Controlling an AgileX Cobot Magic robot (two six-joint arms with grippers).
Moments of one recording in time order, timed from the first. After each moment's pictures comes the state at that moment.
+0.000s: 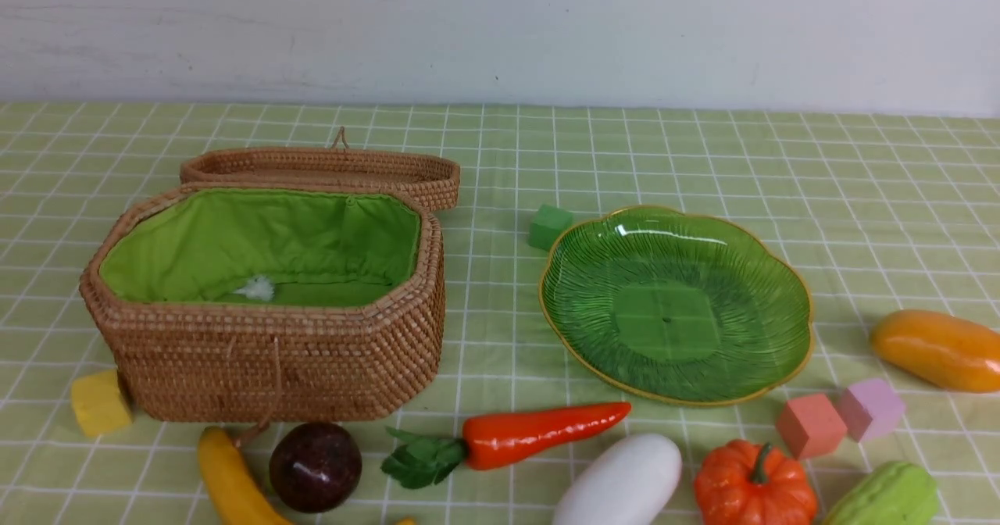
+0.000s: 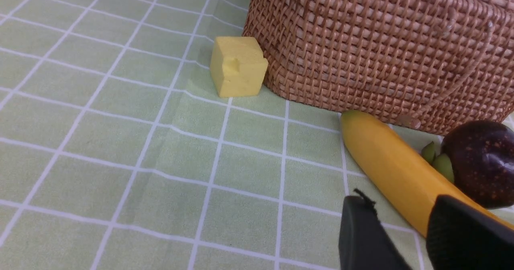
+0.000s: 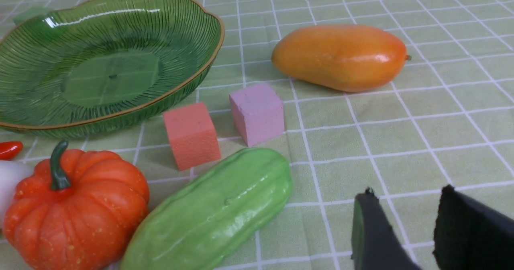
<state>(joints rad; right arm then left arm) -0.06 -0.01 0.02 -0.06 0.39 0.13 -0.05 -0.01 0.03 0.02 0.39 -0.34</state>
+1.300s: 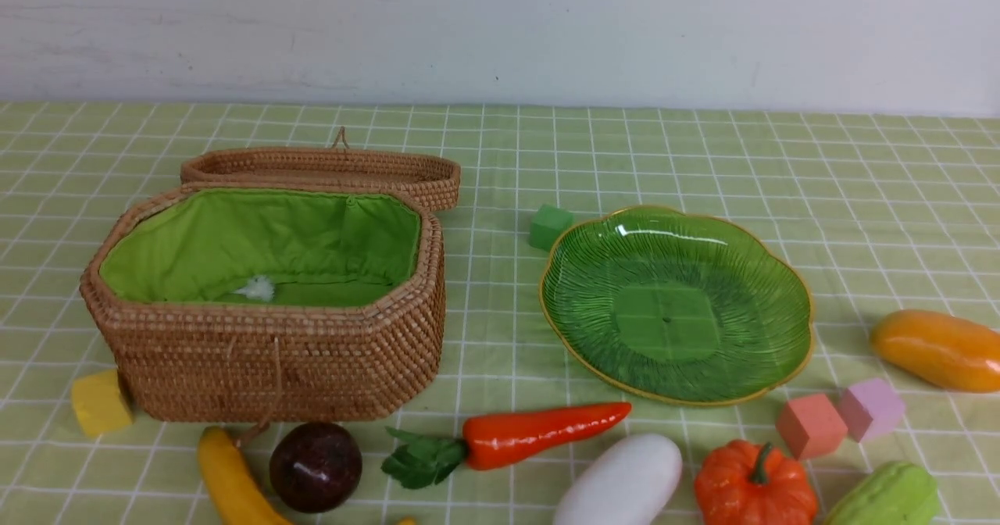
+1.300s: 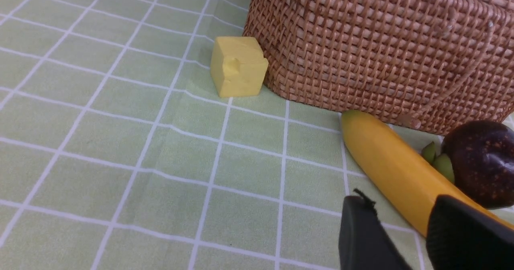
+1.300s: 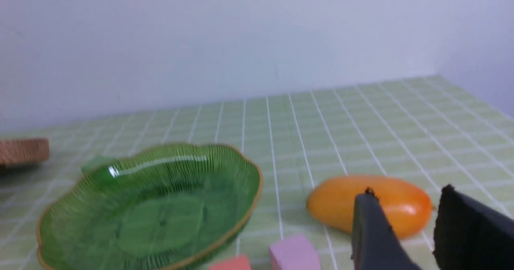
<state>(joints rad) -0.06 -0.01 0.03 -0.02 0.00 0.13 -0.05 -0.01 0.03 0.02 0.39 -0.34</state>
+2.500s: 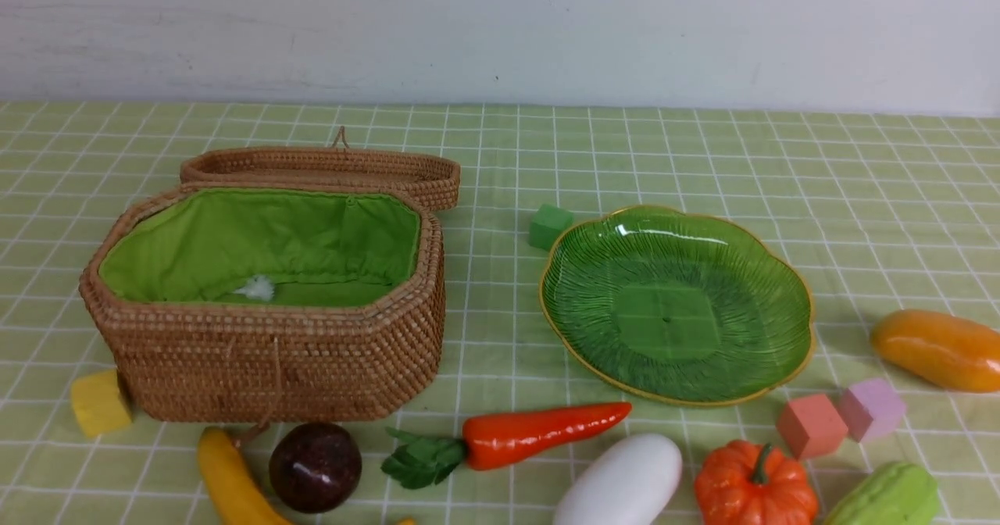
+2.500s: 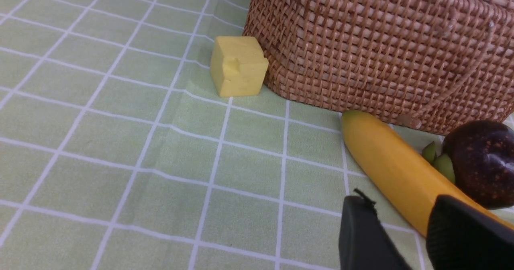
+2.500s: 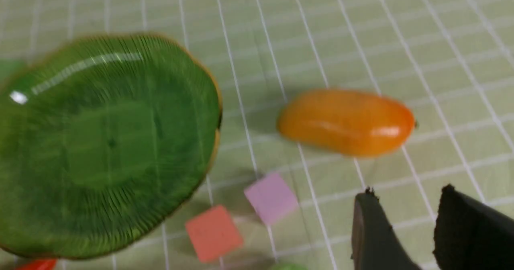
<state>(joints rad) -0.06 1.07 -0.92 -0.05 0.76 0.26 -0.05 -0.01 0.03 0.02 0.39 -0.34</state>
